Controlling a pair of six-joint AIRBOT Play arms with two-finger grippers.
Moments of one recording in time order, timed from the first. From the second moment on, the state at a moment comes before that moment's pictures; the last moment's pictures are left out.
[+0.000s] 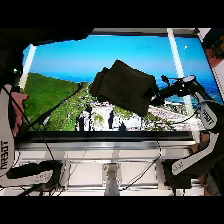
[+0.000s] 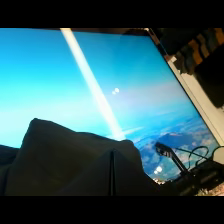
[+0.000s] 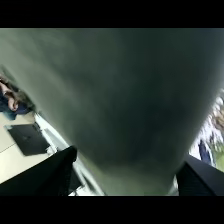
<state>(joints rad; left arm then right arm) -0.31 -1.40 1.84 -2.12 0.91 1.60 -0.18 -1.81 1.29 -0.69 1.42 1.31</state>
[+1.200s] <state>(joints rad) -0.31 -1.40 1.84 -2.13 0.96 1.60 -1.10 -1.54 1.29 -1.28 1.29 1.53</state>
